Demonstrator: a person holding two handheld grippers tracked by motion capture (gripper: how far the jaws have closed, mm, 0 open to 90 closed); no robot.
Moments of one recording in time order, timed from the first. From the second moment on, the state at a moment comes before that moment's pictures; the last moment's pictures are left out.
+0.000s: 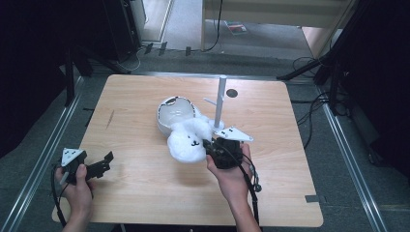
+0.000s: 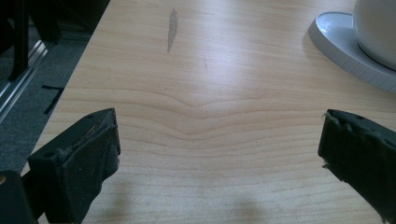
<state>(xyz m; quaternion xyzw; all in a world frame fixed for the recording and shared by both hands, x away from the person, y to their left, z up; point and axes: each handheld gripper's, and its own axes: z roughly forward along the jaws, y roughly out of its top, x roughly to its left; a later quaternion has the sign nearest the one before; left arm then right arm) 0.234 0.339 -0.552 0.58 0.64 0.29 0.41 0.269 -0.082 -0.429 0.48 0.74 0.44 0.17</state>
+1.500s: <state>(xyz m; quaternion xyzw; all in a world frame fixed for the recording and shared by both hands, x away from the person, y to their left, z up) 0.234 0.340 -0.552 0.58 0.64 0.29 0.41 0.350 -0.017 -0.417 0.51 0.74 0.34 0.29</state>
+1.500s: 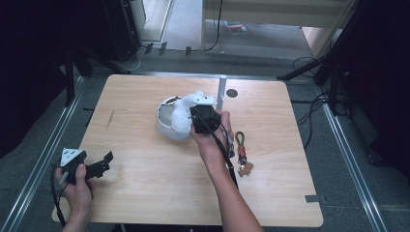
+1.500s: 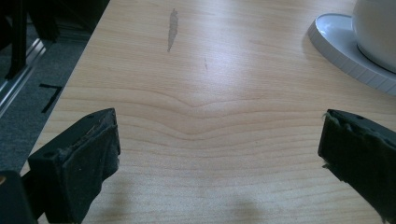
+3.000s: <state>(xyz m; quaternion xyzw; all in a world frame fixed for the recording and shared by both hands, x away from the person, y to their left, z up) 0.234 0.341 -0.552 0.58 0.64 0.28 0.42 0.365 0.027 -0.460 0.45 0.75 0.37 0.31</state>
